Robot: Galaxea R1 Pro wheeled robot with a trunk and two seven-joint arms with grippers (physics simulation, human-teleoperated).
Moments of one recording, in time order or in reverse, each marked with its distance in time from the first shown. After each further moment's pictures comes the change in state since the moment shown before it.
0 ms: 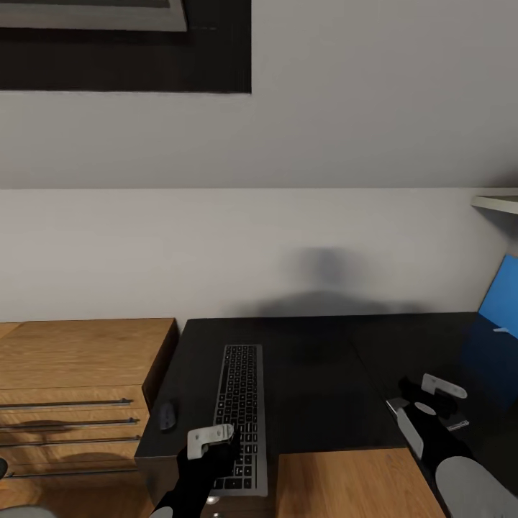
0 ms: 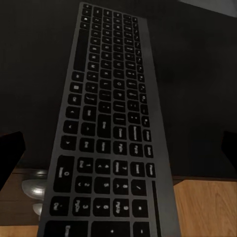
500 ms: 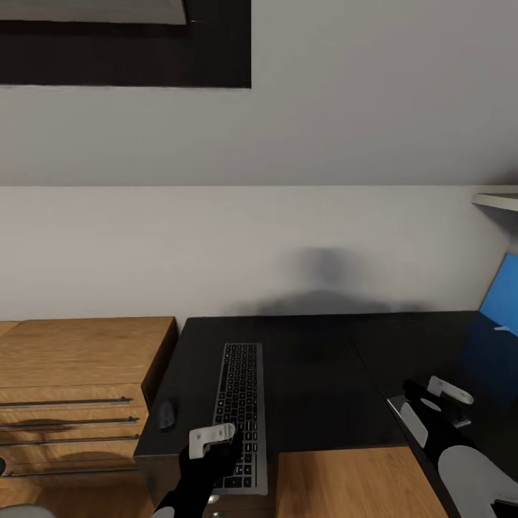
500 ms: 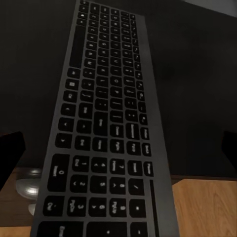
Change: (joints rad) left arm 0.000 -0.005 -0.006 -0.004 0.001 0.000 0.001; right arm -0.056 -0.026 -0.005 0.096 -0.123 0.001 0.000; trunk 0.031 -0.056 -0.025
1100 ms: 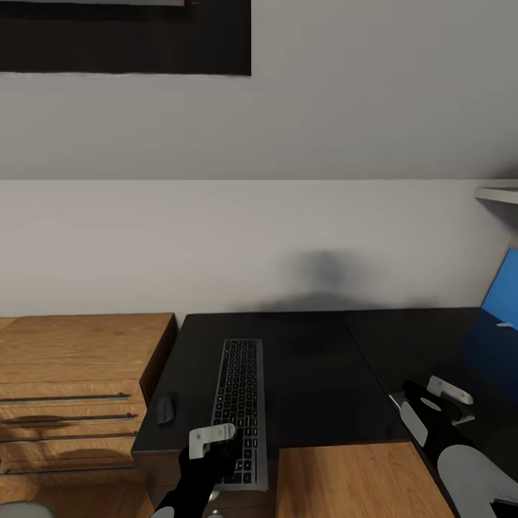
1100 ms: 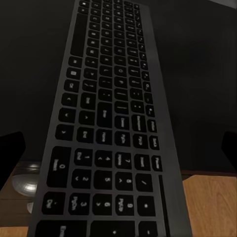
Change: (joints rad) left arm 0.000 0.001 0.000 0.000 0.000 0.000 0.000; right arm -0.002 0.002 0.000 -0.001 -0.013 0.000 0.000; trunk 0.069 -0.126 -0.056
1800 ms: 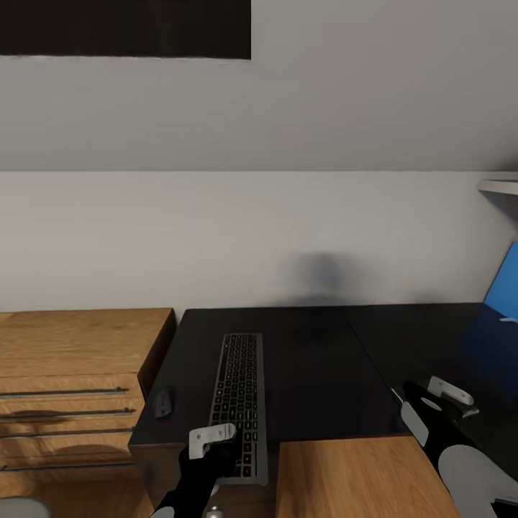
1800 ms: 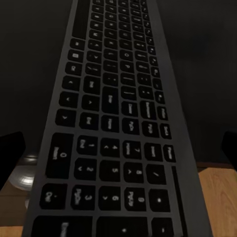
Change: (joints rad) left arm 0.000 0.000 0.000 0.000 0.000 0.000 0.000; right arm 0.000 -0.003 -0.001 0.000 -0.002 0.016 -0.001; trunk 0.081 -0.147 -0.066
